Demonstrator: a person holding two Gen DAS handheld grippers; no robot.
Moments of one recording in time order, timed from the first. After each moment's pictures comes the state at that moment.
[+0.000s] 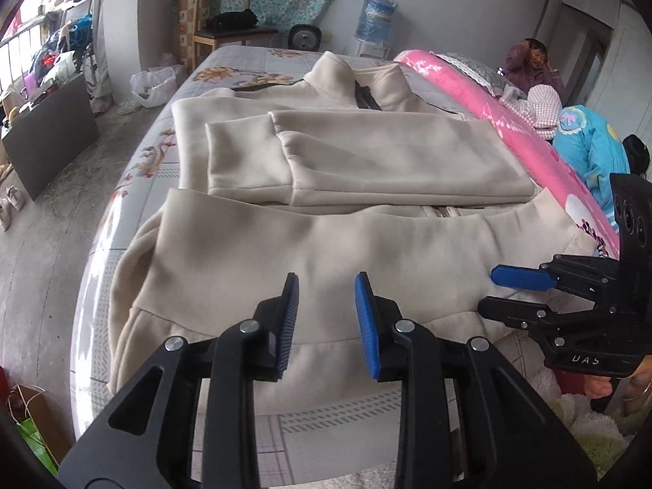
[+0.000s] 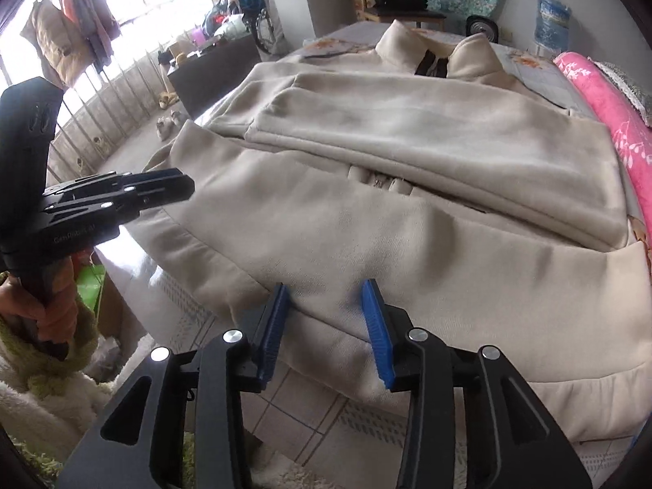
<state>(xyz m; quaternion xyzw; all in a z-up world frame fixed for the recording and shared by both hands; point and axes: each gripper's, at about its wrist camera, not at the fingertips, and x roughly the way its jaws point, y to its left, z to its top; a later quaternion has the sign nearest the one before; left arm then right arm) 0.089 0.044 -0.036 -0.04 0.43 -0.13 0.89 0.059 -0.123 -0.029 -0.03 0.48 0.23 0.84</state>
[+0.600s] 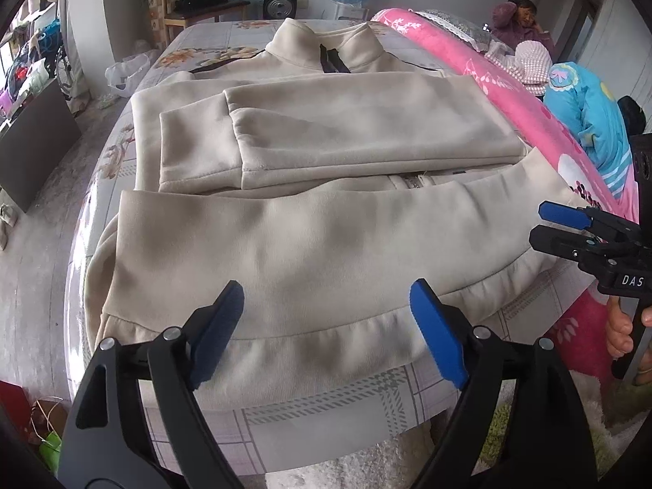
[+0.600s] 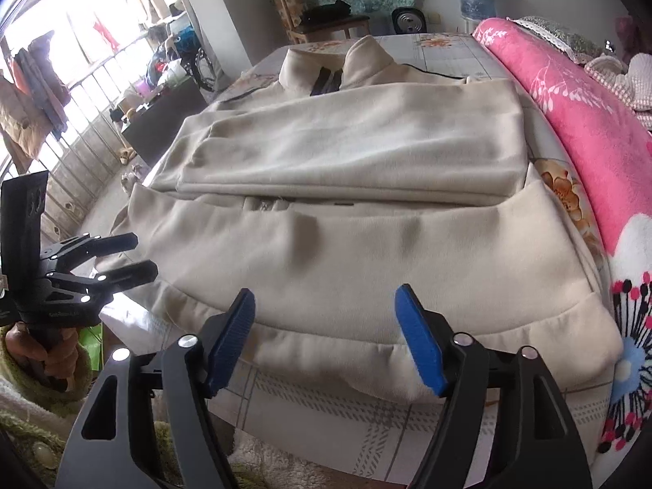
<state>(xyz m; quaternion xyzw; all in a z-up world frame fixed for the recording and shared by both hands) 0.099 0.017 -0.030 0.00 0.49 -0.15 0.86 0.063 -0.204 -0.008 0.06 0.47 0.15 0.87</state>
